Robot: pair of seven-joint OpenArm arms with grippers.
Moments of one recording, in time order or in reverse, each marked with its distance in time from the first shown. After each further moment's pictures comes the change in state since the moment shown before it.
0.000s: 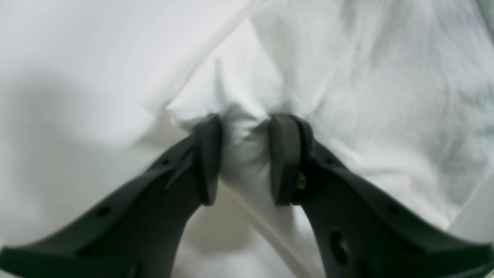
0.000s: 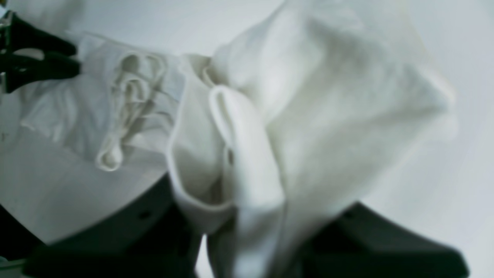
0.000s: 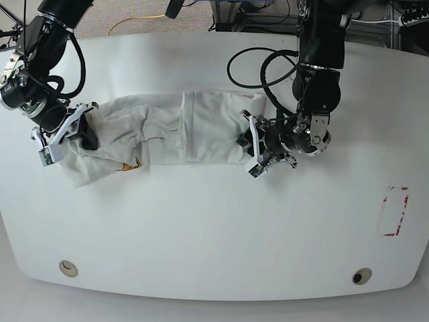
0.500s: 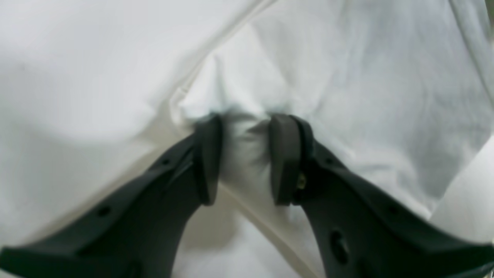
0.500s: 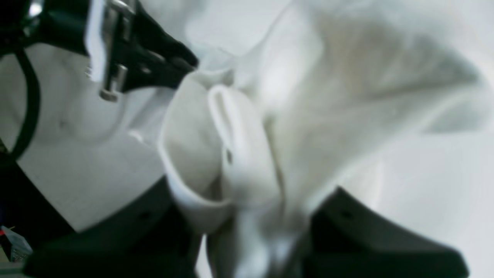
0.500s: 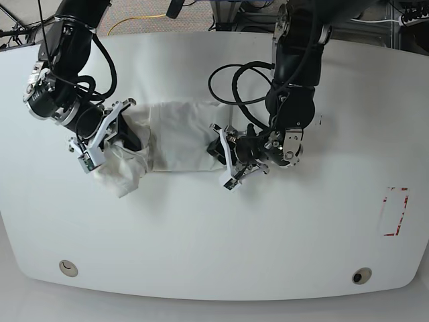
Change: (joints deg) left arm -5.0 7.4 -0.1 -10.4 -0.4 4.7 -1.2; right arm 1.4 -5.4 -10.7 3.7 0.3 0.0 0.0
